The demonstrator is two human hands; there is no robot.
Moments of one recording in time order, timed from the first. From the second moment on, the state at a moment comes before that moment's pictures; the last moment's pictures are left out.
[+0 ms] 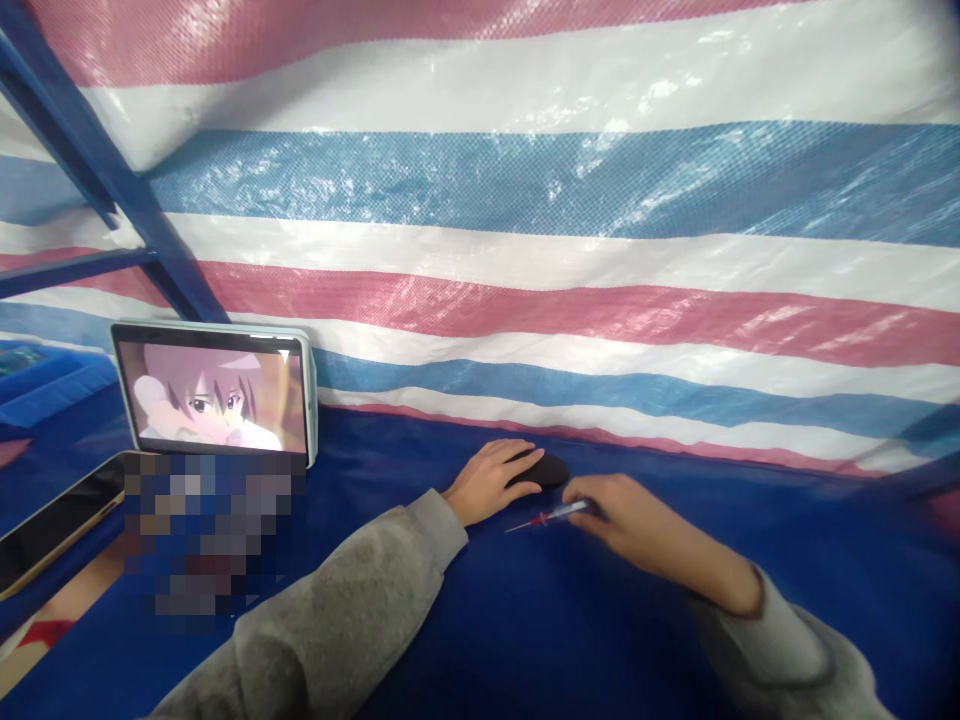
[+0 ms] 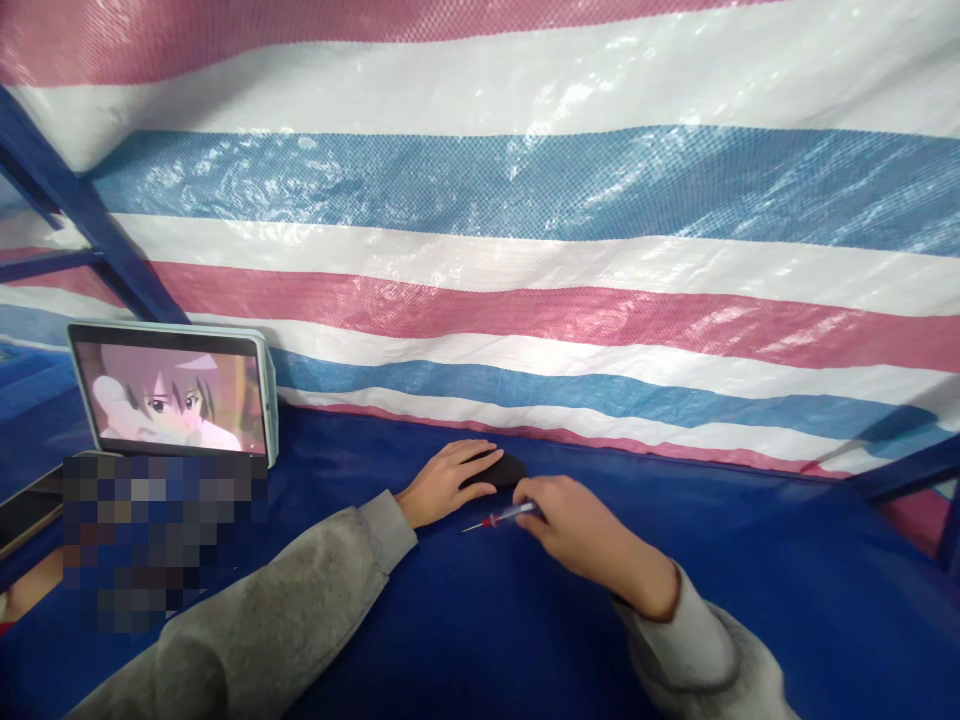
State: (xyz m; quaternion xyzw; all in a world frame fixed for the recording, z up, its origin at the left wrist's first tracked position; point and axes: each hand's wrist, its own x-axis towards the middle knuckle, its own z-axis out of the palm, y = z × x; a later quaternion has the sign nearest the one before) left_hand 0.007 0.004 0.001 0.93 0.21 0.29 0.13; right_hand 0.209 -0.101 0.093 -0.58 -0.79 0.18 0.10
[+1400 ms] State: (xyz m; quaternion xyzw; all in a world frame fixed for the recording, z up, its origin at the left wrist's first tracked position) left_hand 0.009 0.001 0.003 0.94 0.20 0.28 0.08; right_hand 0.205 -0.066 0.130 -0.66 -0.72 0.01 0.20
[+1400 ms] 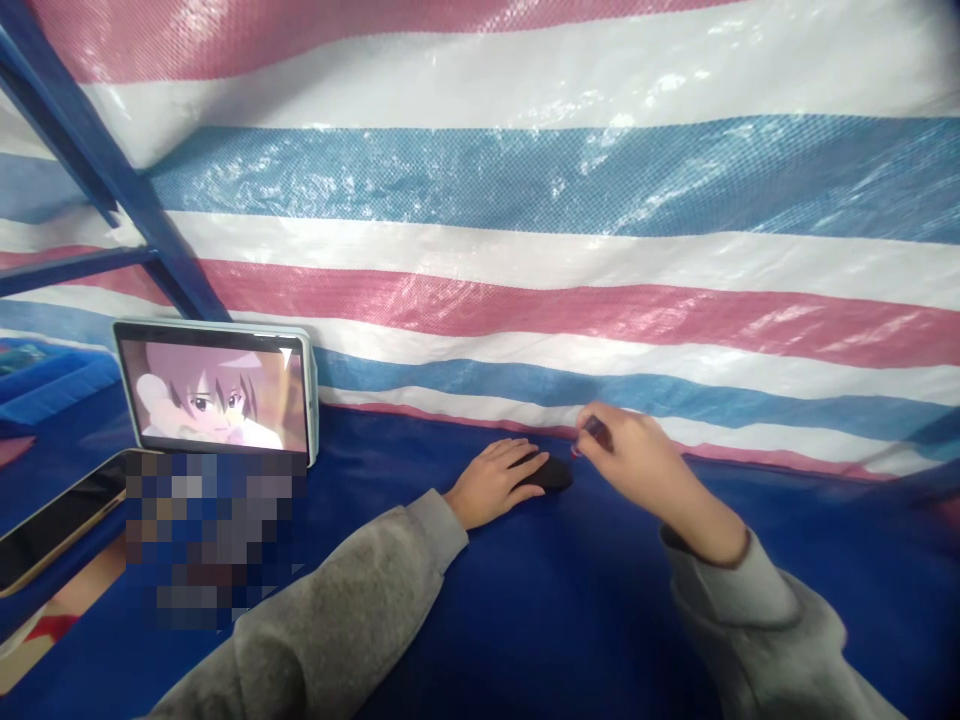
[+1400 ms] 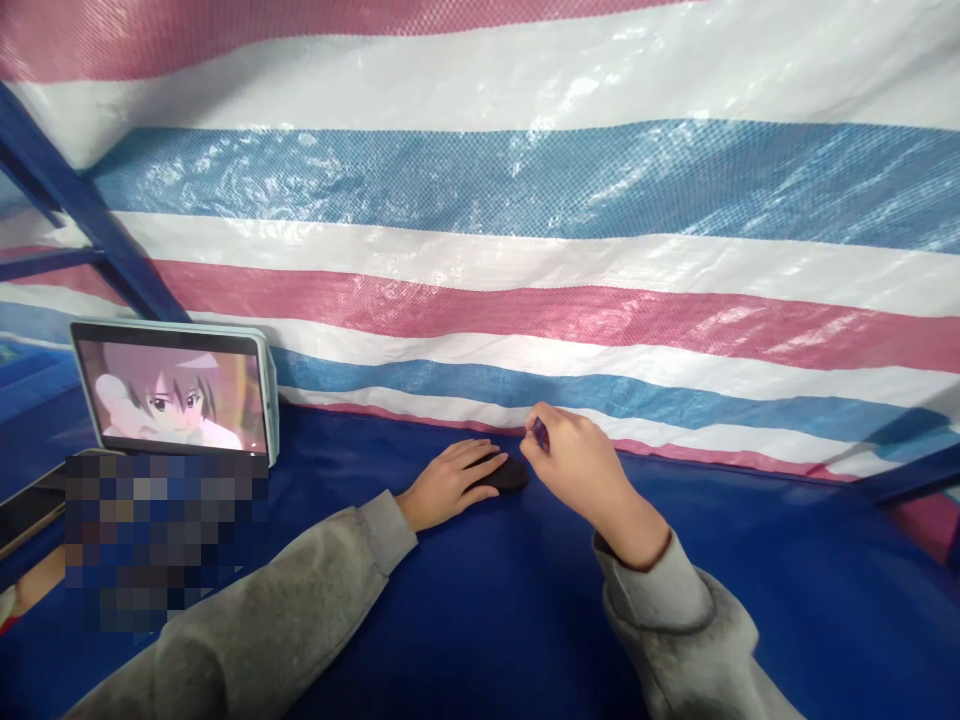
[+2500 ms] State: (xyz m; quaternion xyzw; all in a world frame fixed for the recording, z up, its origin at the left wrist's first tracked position) left_hand 0.017 -0.003 0.007 0.94 0.15 0.23 0.19; right_hand 0.225 -0.072 0.125 -0.68 -0.72 -0.06 0.15
